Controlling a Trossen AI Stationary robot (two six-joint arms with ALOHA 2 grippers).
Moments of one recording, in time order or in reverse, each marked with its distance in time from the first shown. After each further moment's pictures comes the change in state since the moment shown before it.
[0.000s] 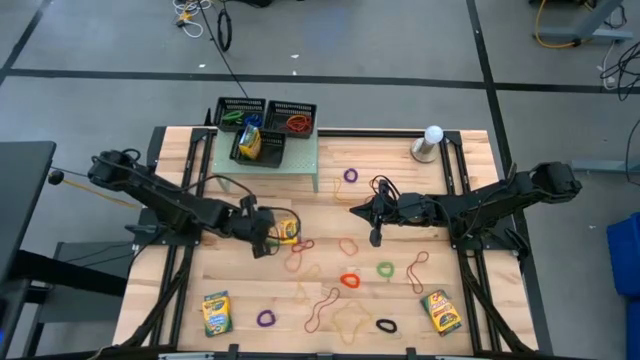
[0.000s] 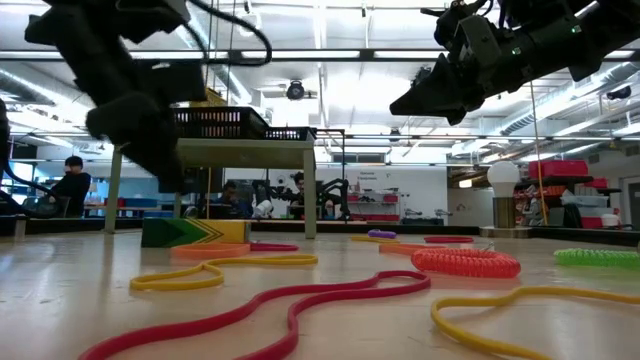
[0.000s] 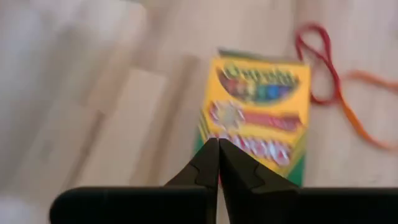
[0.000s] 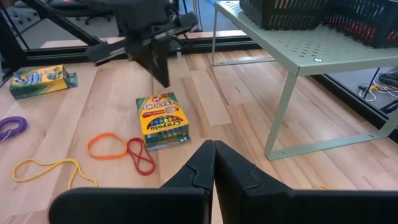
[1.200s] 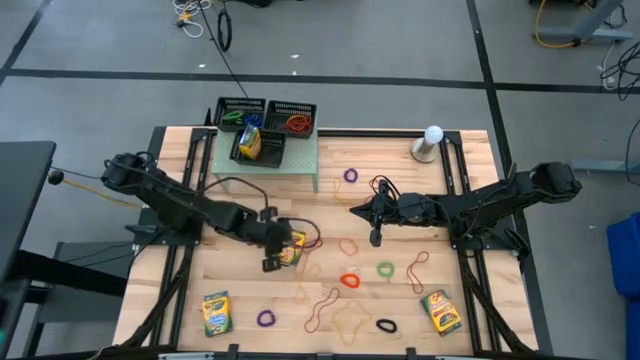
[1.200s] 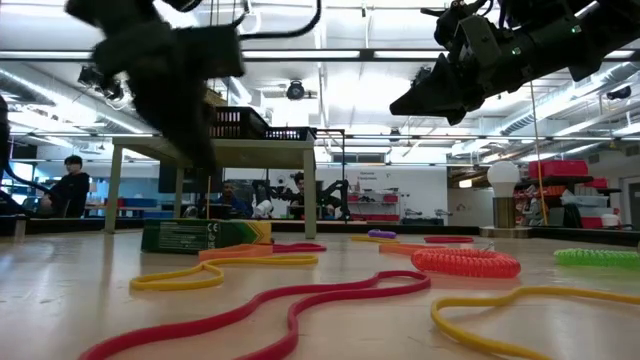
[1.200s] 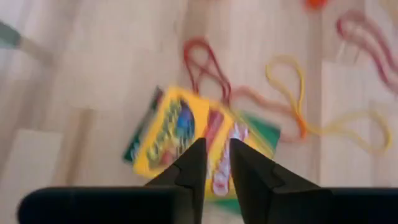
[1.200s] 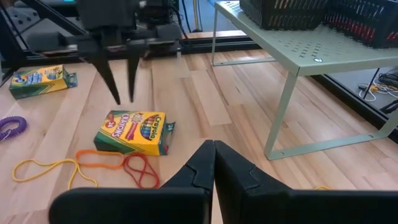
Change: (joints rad) left arm 0.010 0.151 0.209 0.021 0.253 0.096; right arm 0.000 0.000 0.000 0.000 0.000 -0.001
